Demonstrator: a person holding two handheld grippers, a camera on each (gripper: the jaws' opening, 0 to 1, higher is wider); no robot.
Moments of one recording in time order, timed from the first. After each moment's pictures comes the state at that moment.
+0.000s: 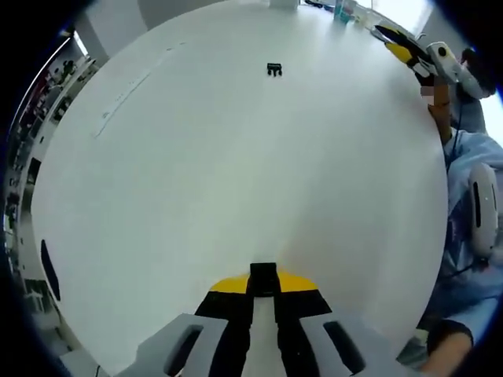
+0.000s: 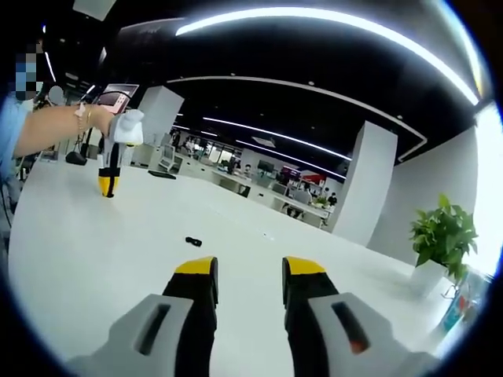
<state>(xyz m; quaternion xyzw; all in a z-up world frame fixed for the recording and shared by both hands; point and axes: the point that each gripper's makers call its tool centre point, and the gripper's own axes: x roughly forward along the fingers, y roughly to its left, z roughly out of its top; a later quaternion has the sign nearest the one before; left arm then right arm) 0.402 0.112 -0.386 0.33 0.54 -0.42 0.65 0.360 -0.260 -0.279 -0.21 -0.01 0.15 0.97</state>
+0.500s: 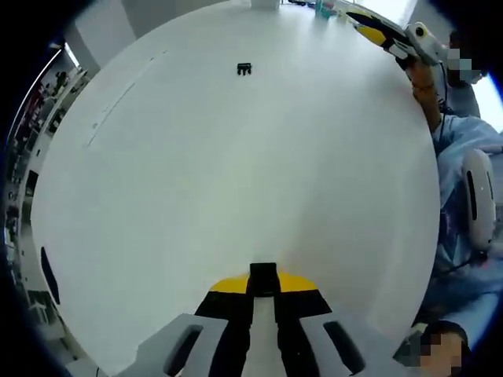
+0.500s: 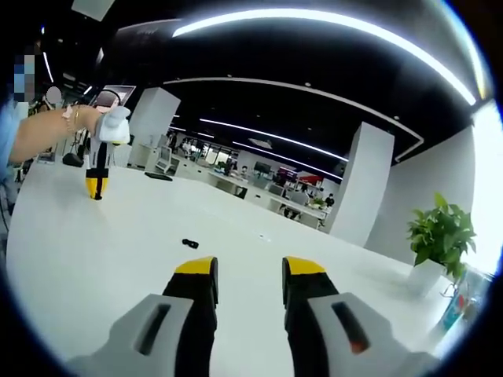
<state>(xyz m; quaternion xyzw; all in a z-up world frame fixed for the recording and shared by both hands) 0.376 0.113 -0.386 0.34 0.53 -0.44 0.64 0.360 -0.260 -0.277 -0.20 -0.02 0.14 0.97</state>
